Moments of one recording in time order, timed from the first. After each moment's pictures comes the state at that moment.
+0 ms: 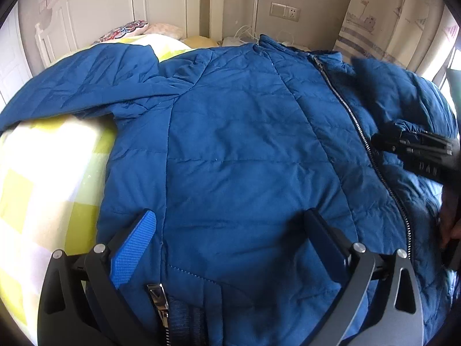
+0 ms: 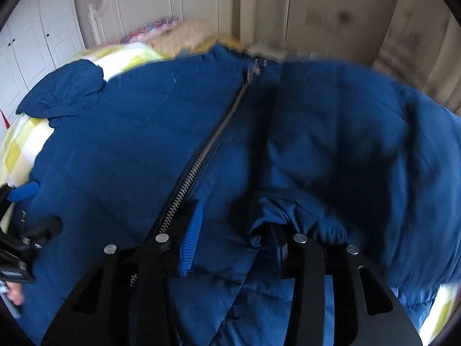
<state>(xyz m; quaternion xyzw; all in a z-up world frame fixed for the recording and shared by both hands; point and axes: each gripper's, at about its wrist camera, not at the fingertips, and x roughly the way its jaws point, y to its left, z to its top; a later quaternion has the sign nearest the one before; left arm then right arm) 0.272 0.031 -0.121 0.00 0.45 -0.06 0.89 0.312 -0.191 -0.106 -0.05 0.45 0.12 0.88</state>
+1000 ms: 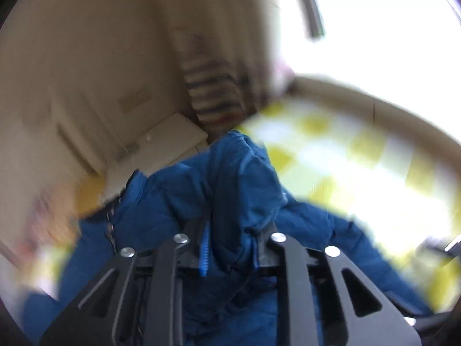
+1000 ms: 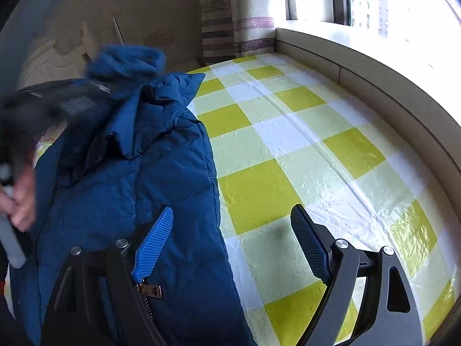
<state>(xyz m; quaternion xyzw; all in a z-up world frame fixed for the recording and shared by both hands) 0.338 -0.299 -0.036 0.20 0.29 -0.26 0.90 0.152 -0.386 -0.116 0.17 0.39 -0.15 0.89</state>
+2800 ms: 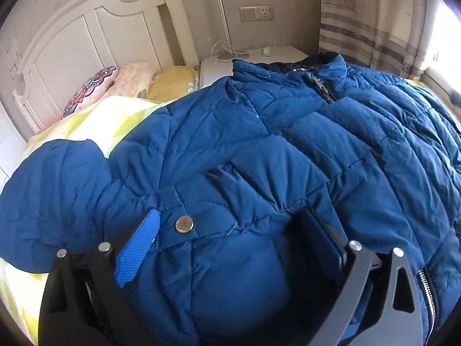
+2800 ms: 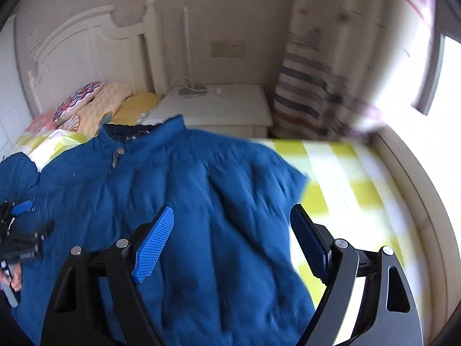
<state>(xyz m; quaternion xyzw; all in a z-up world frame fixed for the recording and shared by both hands) 0.387 -0.041 -0.123 0.12 0.42 -0.07 0.90 0.373 -0.325 -0.055 0.00 0.38 -0.02 0.92</state>
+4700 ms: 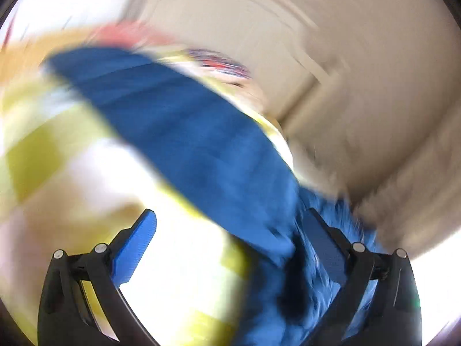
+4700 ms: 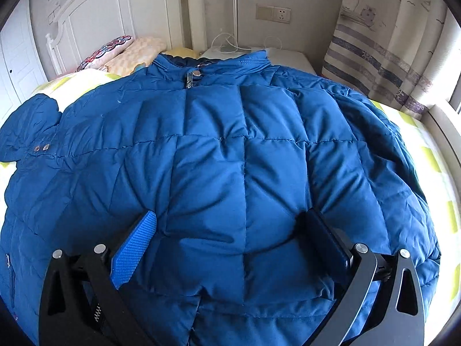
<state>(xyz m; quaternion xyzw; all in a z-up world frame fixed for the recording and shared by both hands) 0.299 0.227 -0.090 -0.36 0.29 0.08 0.89 0.354 -0.223 -0.116 0.00 0.44 0.01 0.90</state>
